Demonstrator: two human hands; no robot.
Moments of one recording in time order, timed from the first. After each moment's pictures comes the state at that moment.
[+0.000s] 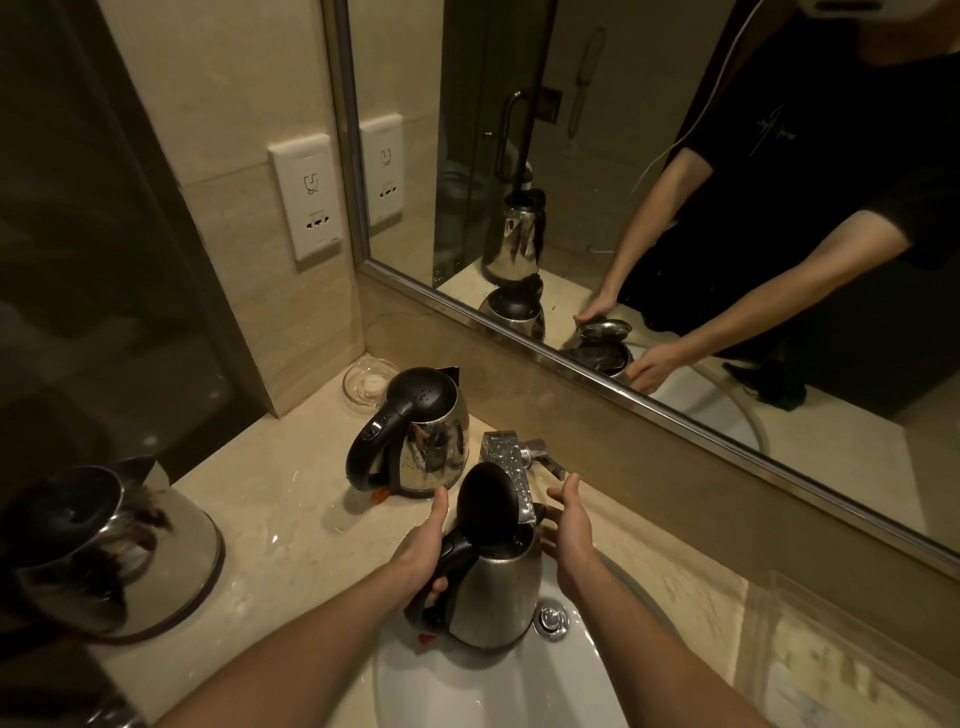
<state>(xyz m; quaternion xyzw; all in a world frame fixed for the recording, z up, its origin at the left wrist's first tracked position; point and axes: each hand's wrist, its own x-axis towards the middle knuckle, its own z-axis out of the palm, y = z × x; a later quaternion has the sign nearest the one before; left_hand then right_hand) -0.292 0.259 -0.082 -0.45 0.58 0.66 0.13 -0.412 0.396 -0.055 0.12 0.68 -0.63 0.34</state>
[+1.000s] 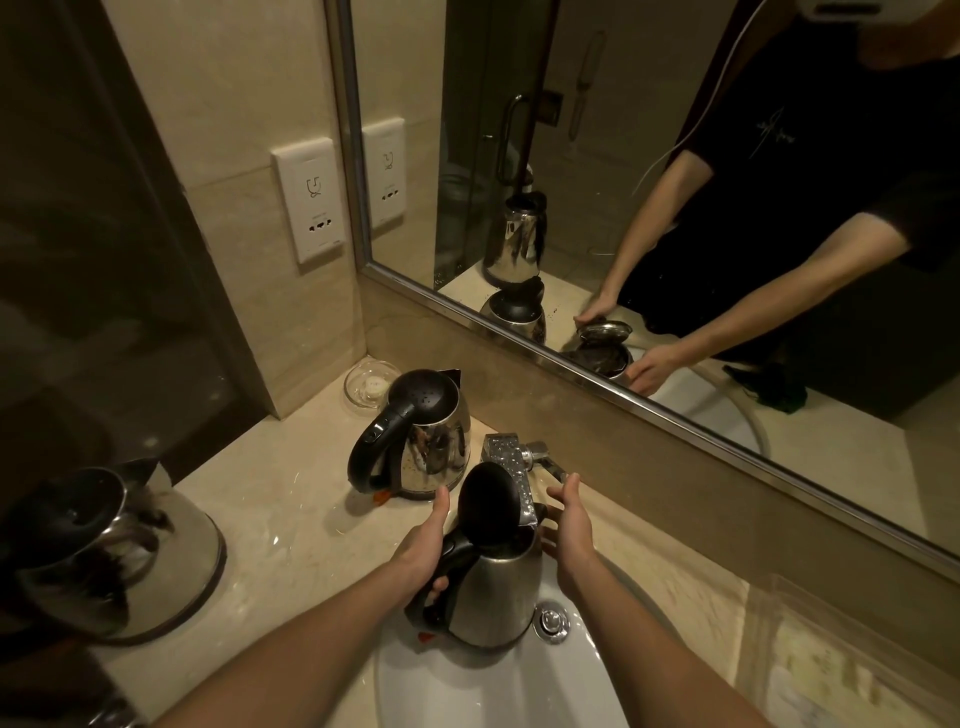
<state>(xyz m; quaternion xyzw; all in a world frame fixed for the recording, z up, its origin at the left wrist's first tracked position) -0.293 0.260 -0.071 -0.46 0.59 0.65 0.13 -0.413 0.394 -0.056 0.12 0.67 -0.65 0.34</state>
